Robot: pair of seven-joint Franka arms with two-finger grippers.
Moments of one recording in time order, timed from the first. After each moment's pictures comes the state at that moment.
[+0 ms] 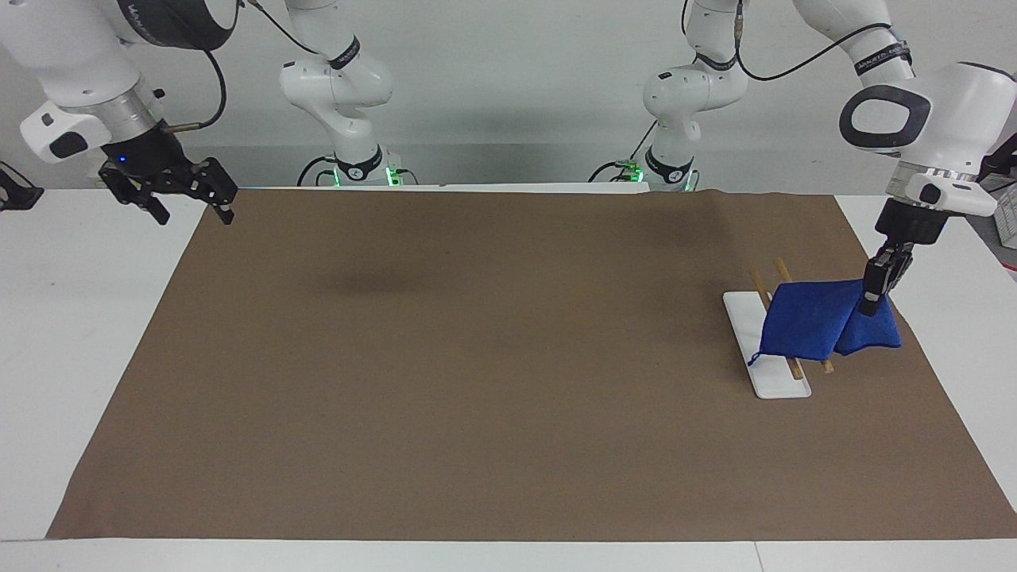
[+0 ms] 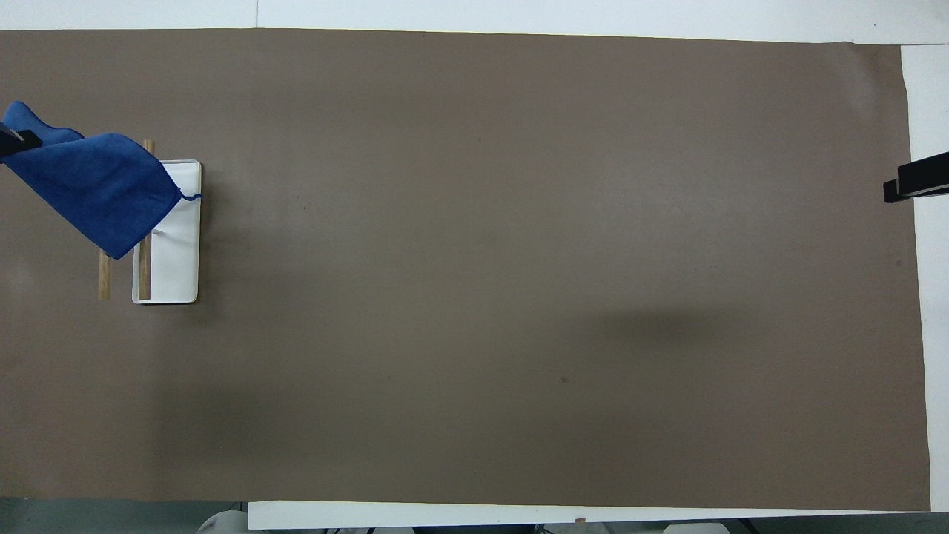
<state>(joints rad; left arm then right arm) 0.17 -0.08 -0.05 -2.10 -0.45 2.50 -0.20 0.03 -0.01 -0.17 -1.56 0.02 1.56 -0.11</state>
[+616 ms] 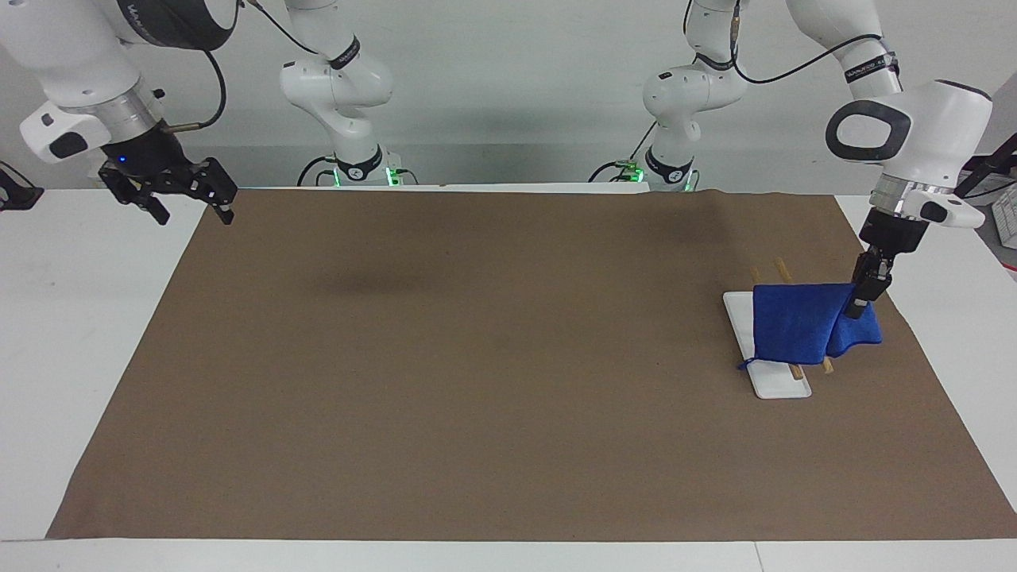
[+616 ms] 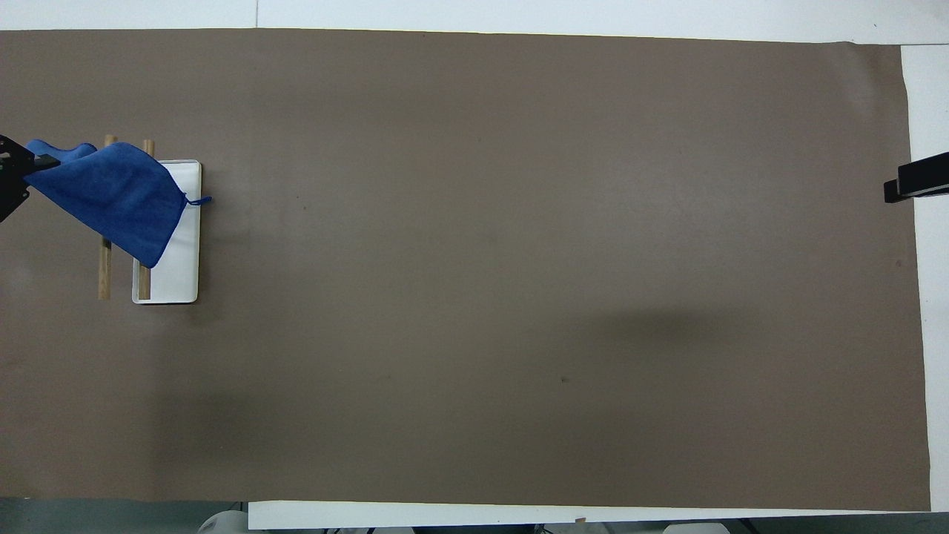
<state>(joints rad) 0.18 -0.10 -0.05 -2.19 -0.45 2.52 -0.51 0.03 -0.01 -0.17 -1.56 0.02 1.56 -0.11</state>
